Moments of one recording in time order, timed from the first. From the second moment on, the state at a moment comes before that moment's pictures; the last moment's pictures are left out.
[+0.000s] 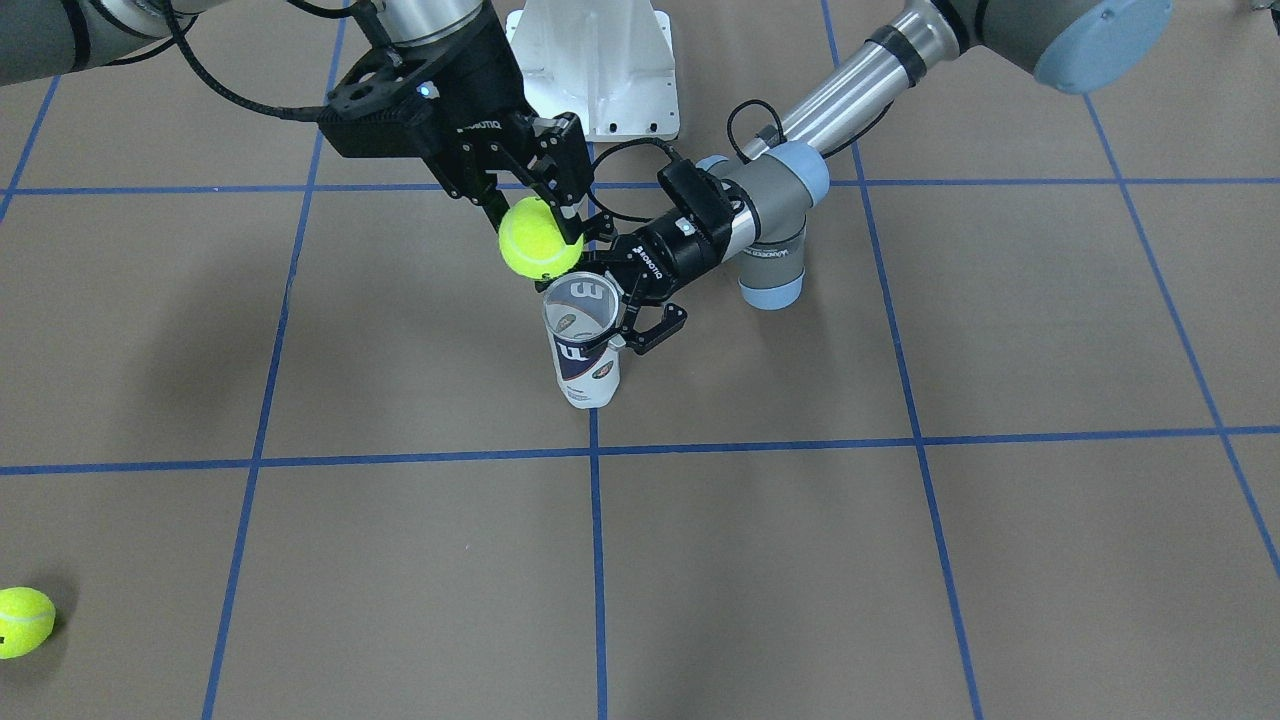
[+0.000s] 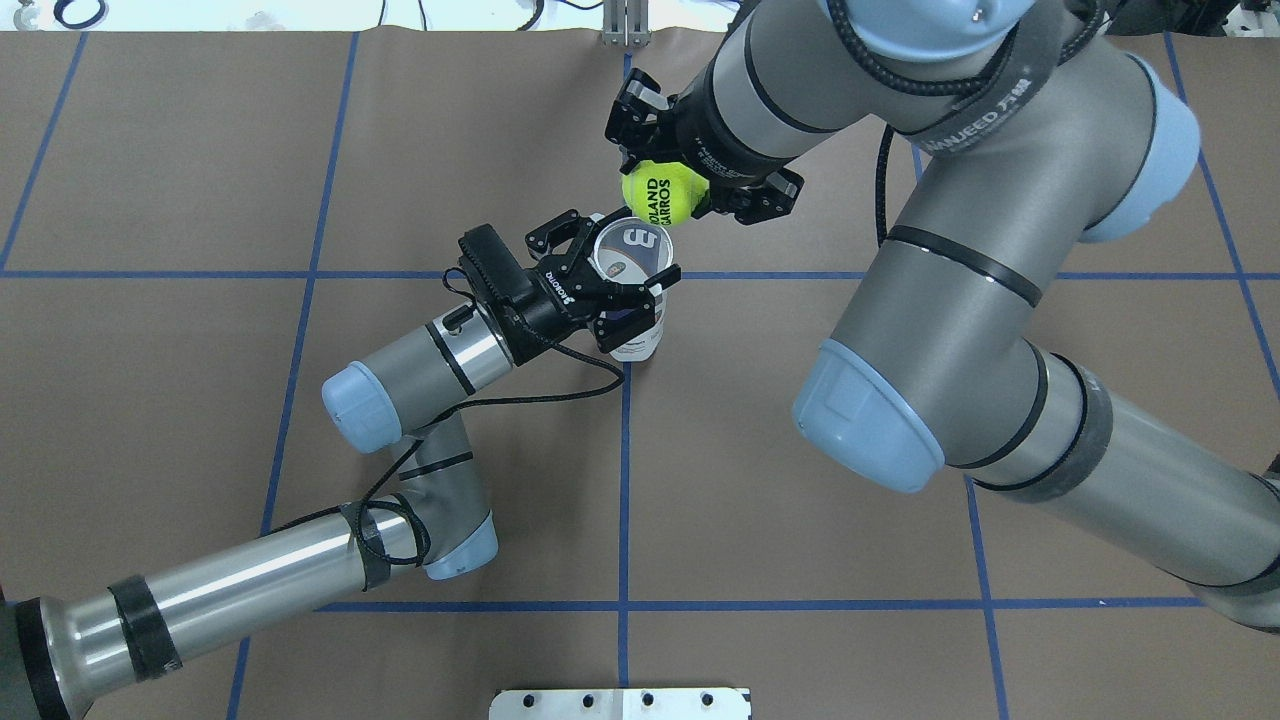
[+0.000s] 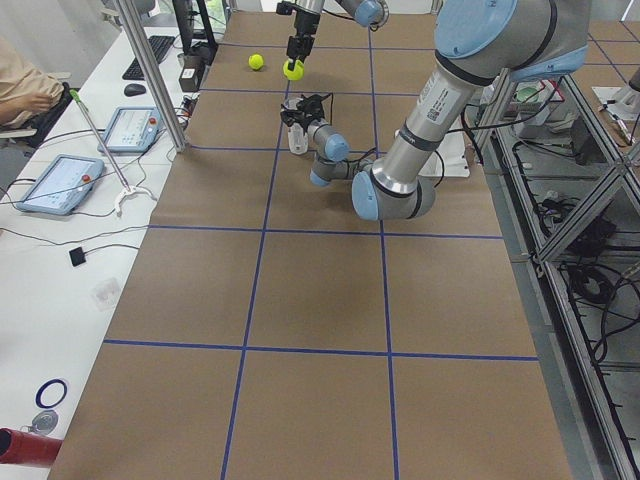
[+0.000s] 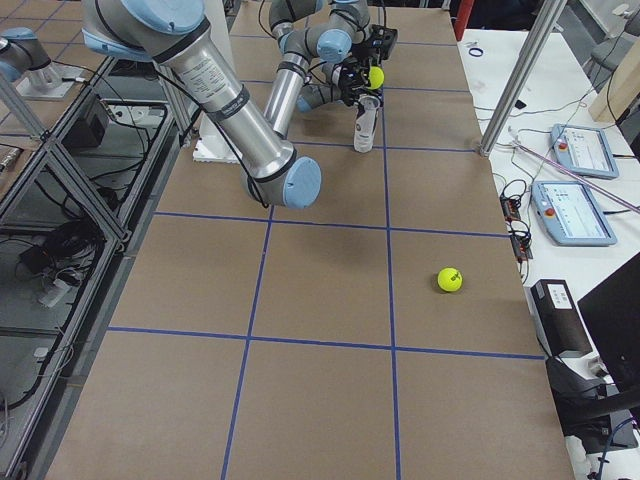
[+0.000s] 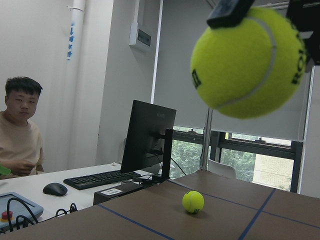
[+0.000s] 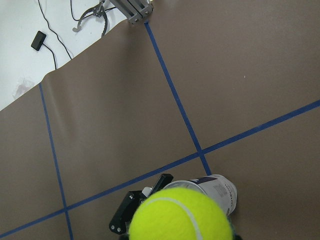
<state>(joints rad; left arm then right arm) -0.45 -2.37 -0.97 -3.61 -1.31 -0.42 0.72 -0.76 1.91 -1.66 1.90 1.62</state>
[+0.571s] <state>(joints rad) -0.43 -2.37 -0.96 -3.61 -1.31 -0.37 0.70 -0.74 1.89 -1.68 1.89 1.61</state>
